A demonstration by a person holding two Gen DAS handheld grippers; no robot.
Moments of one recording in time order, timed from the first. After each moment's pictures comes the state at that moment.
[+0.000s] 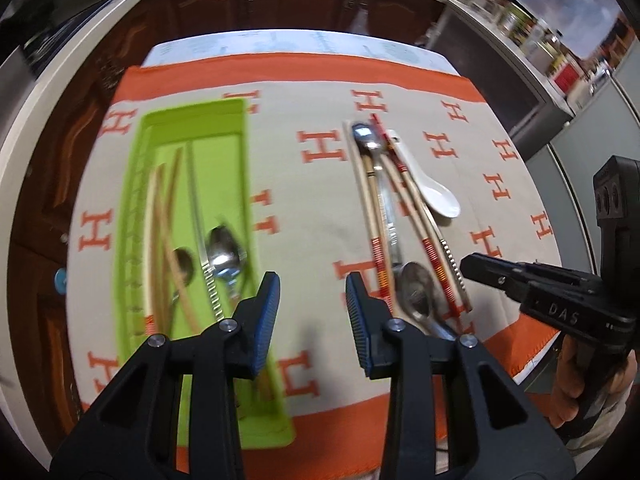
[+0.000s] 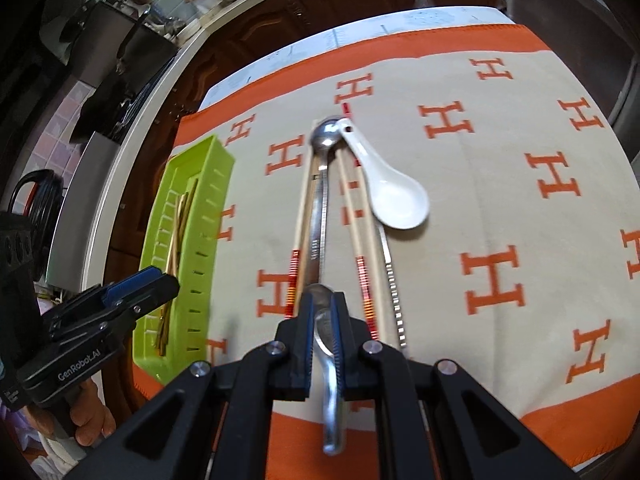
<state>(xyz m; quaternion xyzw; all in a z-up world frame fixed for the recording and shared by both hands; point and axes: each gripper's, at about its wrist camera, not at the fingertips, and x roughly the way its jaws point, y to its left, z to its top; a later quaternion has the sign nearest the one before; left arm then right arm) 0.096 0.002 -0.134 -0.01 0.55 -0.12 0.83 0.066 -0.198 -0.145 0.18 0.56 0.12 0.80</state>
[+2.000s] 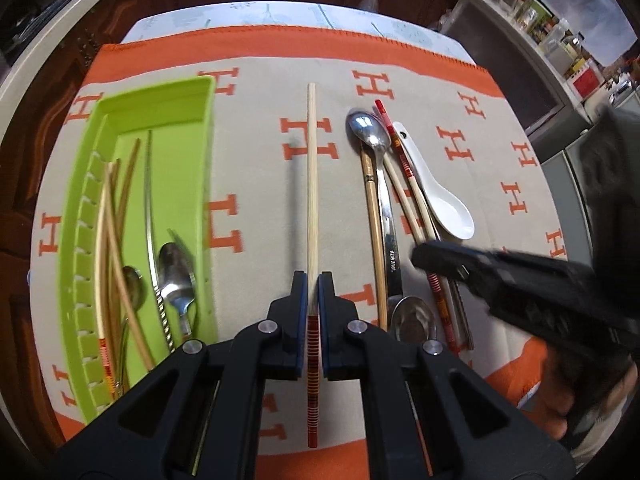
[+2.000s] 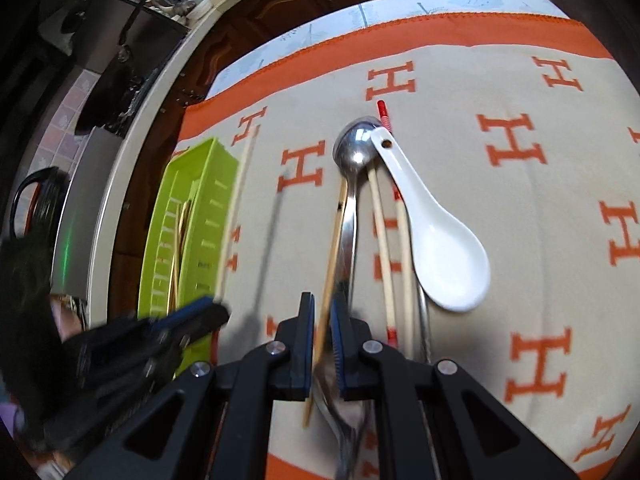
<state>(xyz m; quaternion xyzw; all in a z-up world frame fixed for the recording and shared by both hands) 0.135 -0.018 -0.171 -0.04 0.58 -0.10 0.81 0.130 -0.176 -0.173 0.19 0.59 0.16 0.77</state>
